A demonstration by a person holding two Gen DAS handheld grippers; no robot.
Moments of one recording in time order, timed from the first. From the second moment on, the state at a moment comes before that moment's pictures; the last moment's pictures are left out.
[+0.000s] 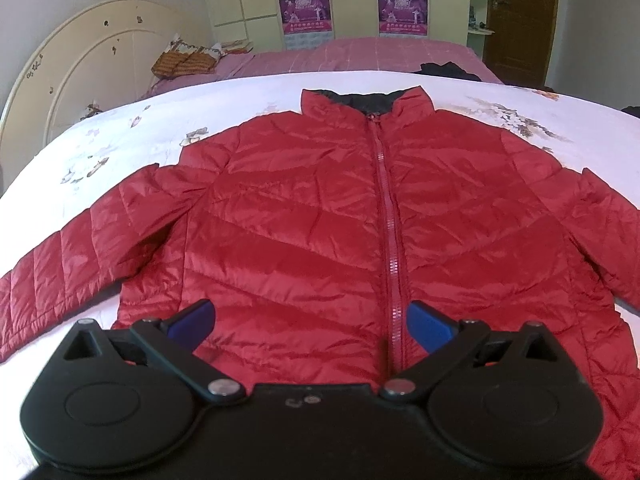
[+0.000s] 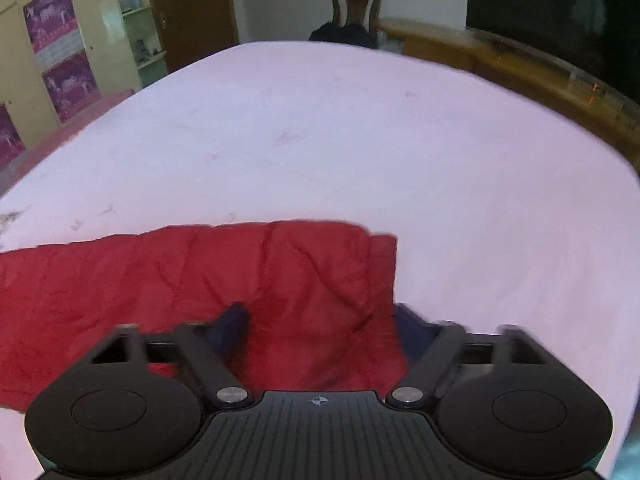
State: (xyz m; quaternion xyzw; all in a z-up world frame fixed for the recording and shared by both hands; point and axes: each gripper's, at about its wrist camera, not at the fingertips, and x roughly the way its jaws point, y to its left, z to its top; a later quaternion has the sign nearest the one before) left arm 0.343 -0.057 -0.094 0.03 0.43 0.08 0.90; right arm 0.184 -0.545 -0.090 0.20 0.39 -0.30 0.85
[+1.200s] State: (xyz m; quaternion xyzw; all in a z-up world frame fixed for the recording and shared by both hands) left arm 0.354 0.113 -0.064 -0.09 0.39 0.04 0.92; right arm 0.358 -0.093 -0.059 0.13 0.41 0.17 0.89
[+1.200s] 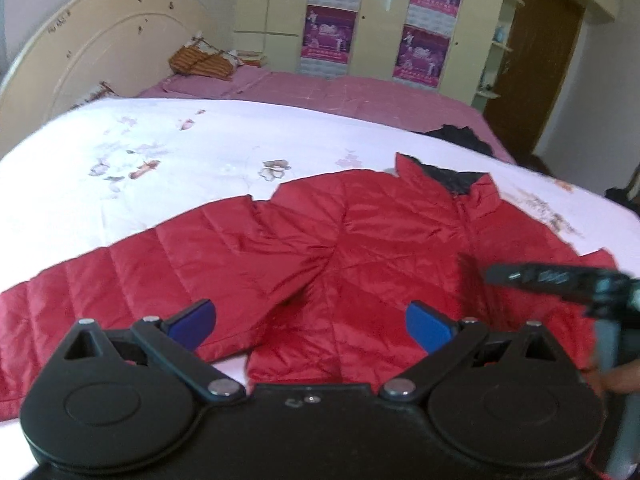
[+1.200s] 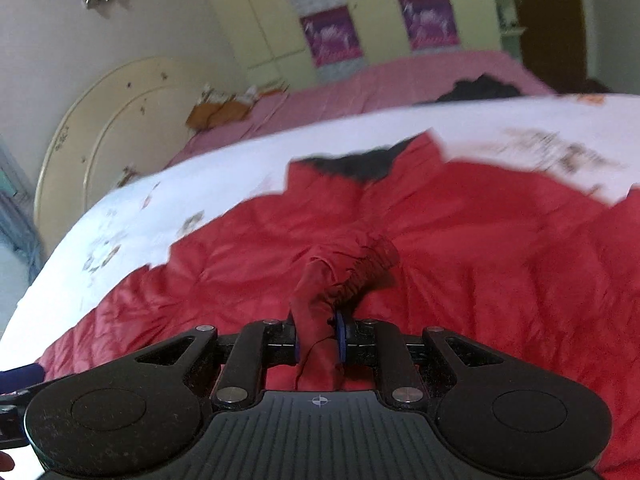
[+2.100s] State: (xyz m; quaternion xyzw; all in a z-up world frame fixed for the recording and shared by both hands) left arm 0.425 0.054 -0.107 -0.13 0.37 -0.05 0.92; right arm 0.326 -0.251 -0.024 0.09 0.33 -0.02 0.94
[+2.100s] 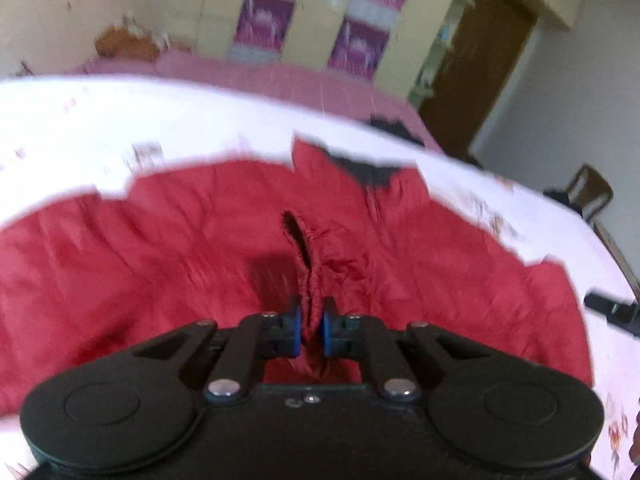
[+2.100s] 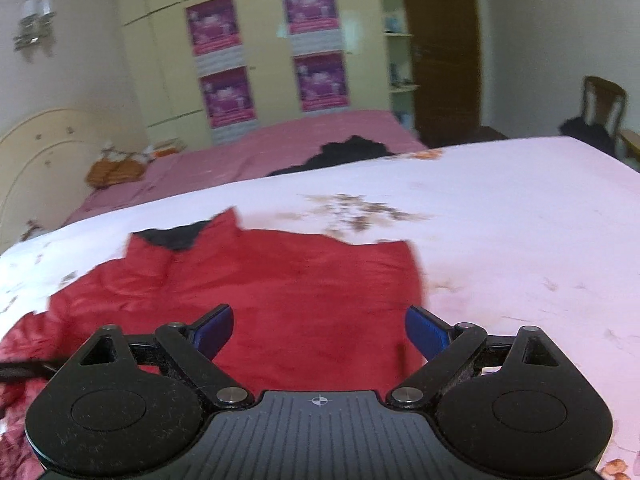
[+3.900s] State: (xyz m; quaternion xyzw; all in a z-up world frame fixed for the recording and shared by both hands) left arm 0.412 0.069 -0.143 -0.06 0.42 0.03 0.91; right arm 0.372 -0.158 -0.076 0.00 0.39 0.12 0.91
